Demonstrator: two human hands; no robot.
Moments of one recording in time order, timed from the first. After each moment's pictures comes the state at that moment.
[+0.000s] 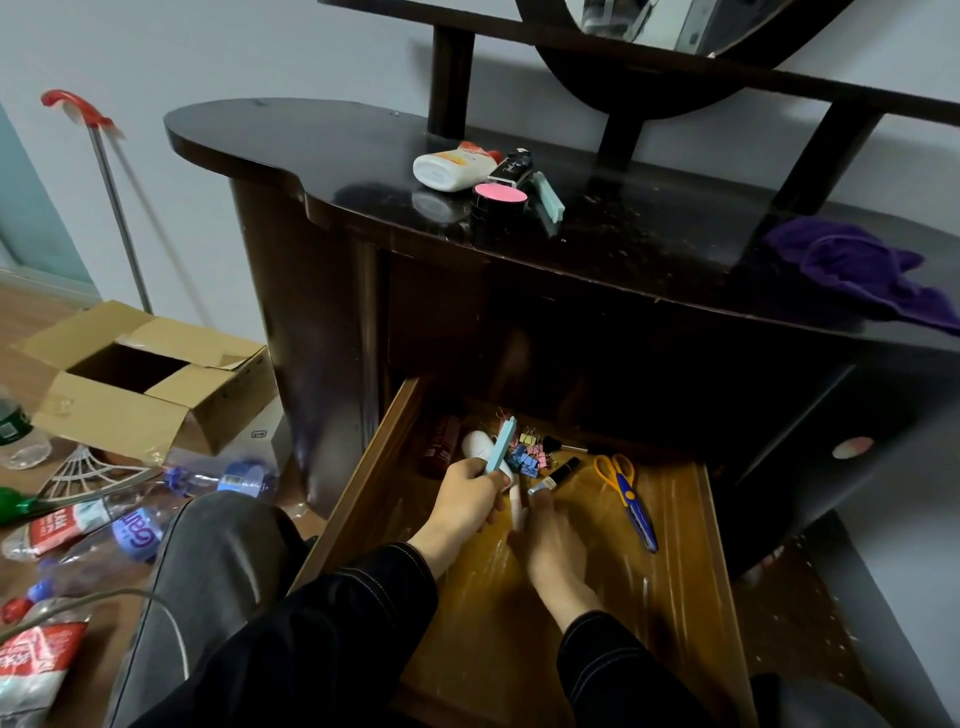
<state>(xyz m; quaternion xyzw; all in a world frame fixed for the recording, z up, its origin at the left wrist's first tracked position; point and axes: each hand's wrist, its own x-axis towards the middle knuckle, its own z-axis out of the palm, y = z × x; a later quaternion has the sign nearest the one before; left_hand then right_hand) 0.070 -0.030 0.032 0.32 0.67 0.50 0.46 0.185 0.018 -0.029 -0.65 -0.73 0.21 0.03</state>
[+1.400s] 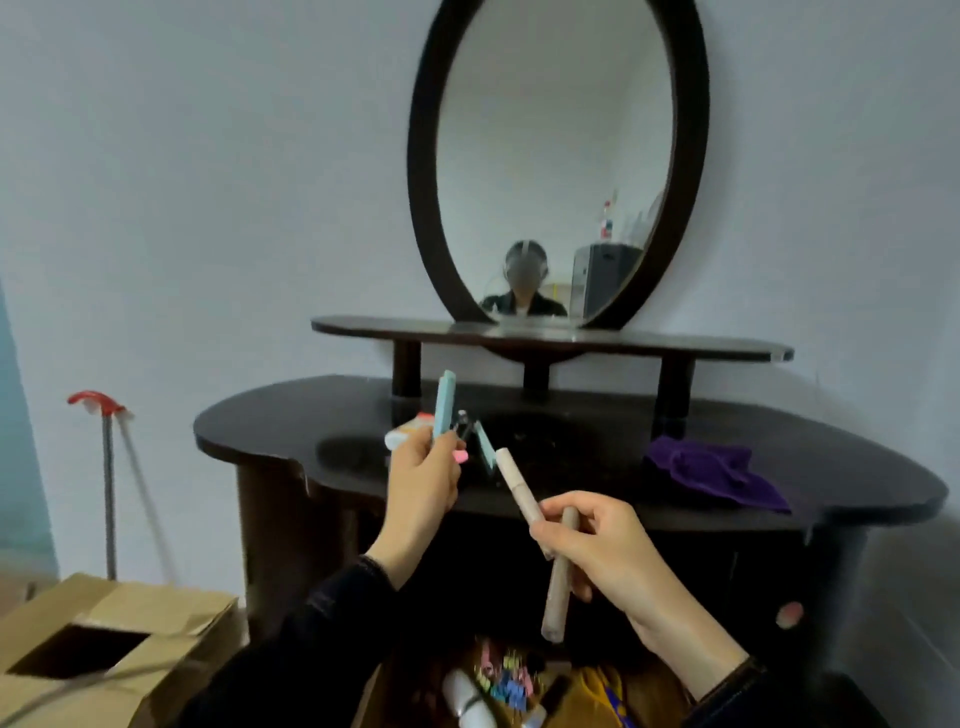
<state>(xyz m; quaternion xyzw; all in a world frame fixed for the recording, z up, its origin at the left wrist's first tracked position) 0.022 -0.010 0.291 0.47 0.46 0.71 0.25 0.232 -0.021 0.286 -0.38 -0.69 0.45 0.41</state>
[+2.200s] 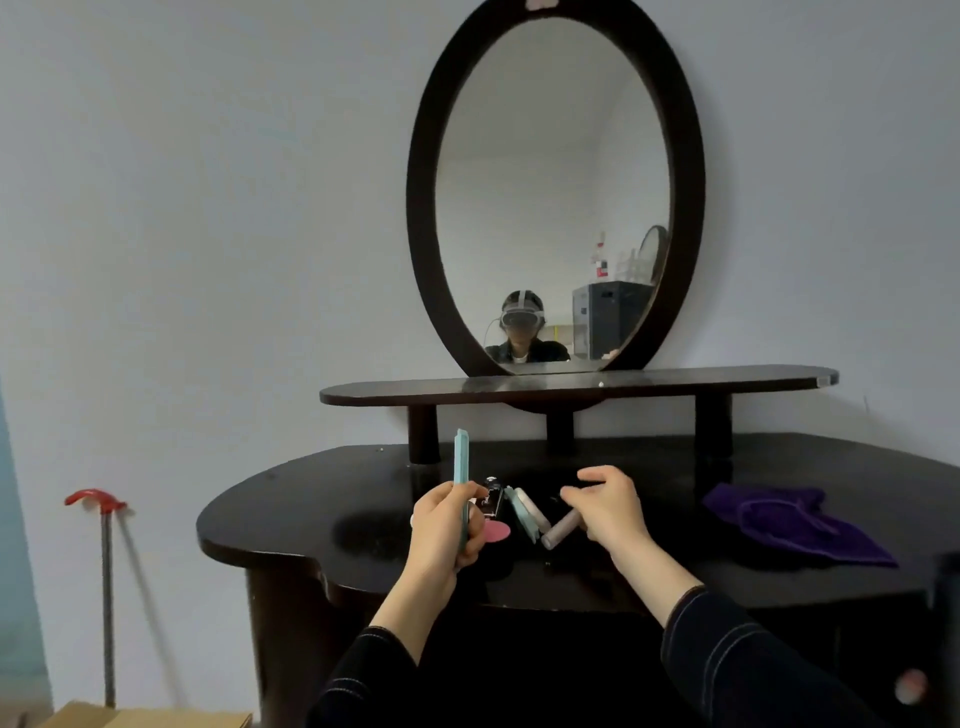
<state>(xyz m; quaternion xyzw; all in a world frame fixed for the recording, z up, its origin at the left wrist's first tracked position) -0.031 0.057 0.297 0.42 0.46 0.68 0.39 0.148 0.155 0.293 -0.50 -0.59 0.36 0.52</state>
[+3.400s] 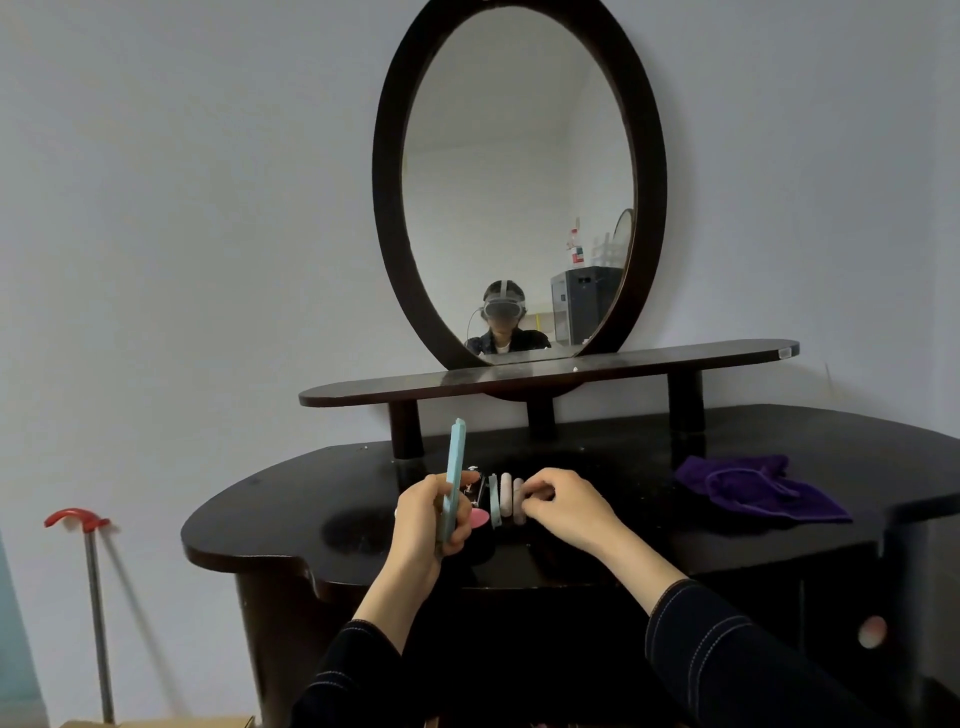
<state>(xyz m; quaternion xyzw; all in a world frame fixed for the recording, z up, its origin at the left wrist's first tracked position) -0.033 0.057 0.297 0.44 0.43 0.66 0.44 0.149 0.141 0.286 -0.46 -0.77 0.25 0.36</state>
